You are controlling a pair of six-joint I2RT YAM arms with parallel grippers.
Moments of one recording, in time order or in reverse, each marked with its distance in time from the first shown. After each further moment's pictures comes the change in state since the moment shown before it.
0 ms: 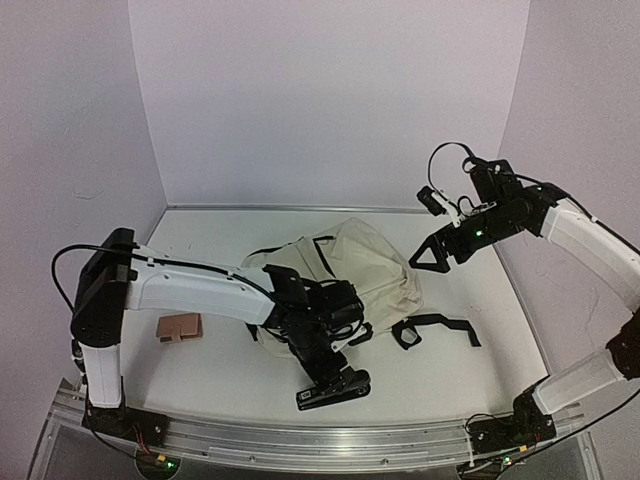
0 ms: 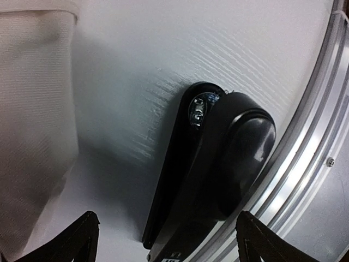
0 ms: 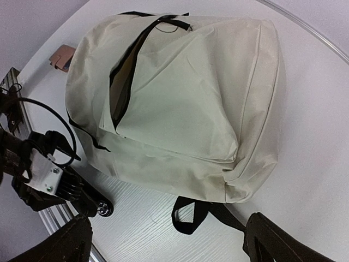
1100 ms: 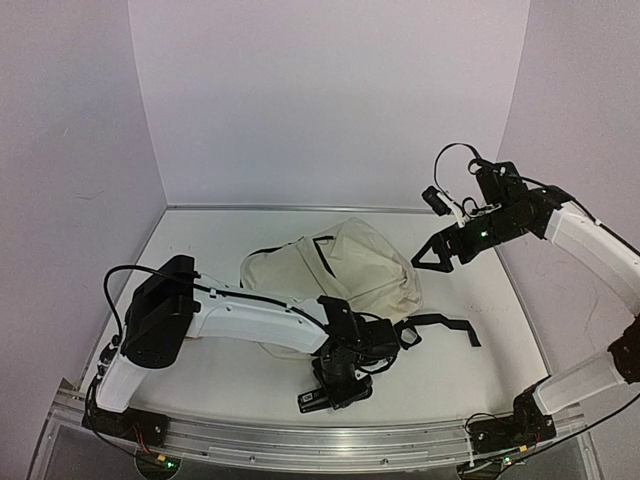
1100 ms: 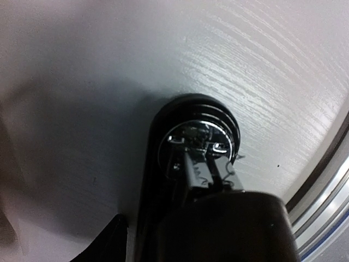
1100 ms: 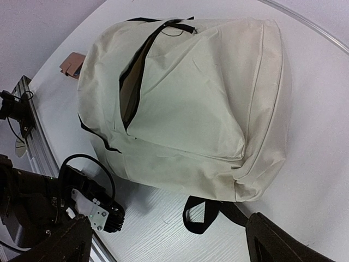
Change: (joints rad) left arm -0.097 0.282 0.271 -0.175 -0.093 0.020; right arm -0.034 -0.025 -0.027 0.008 -0.068 0.029
